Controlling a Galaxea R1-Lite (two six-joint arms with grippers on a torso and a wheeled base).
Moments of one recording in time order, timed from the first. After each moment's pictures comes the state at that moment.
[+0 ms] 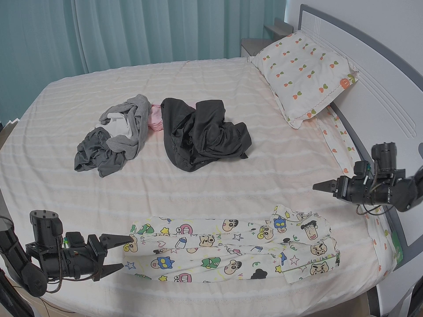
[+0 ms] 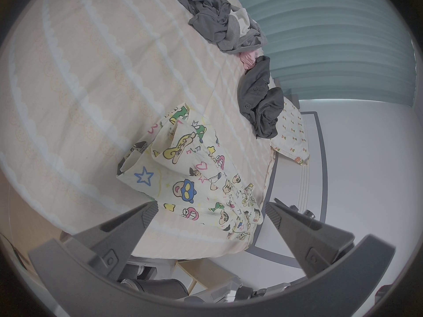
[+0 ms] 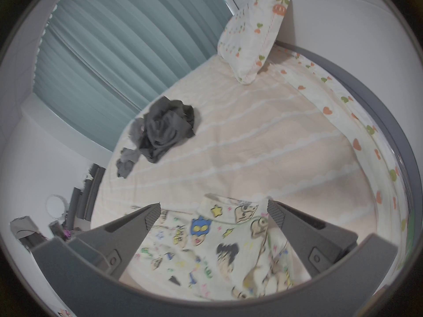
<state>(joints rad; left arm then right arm) -0.07 1.80 -0.02 -1.16 -0.57 -1.04 0.06 1.83 -0.72 -0.48 0.36 0.35</state>
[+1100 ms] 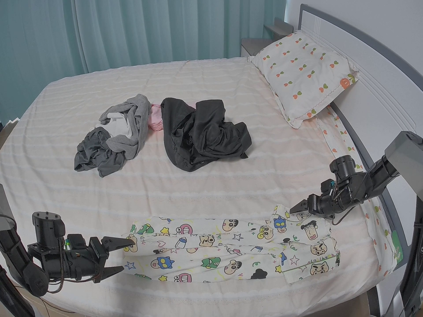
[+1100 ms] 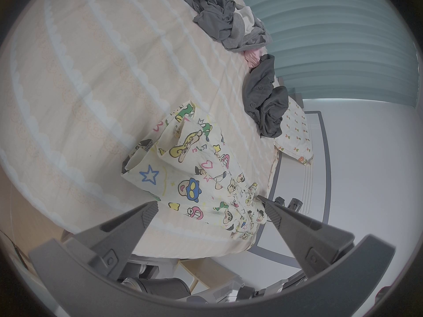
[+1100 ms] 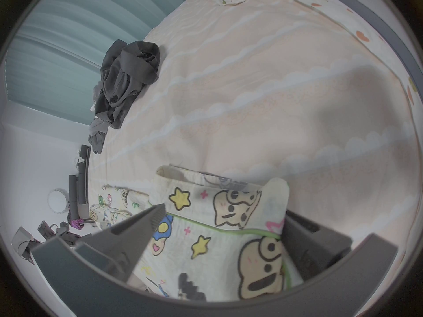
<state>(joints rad) -0.07 1.83 -0.02 -1.15 -0.57 -1.02 0.10 2.25 -1.11 -0.14 0.38 0.29</state>
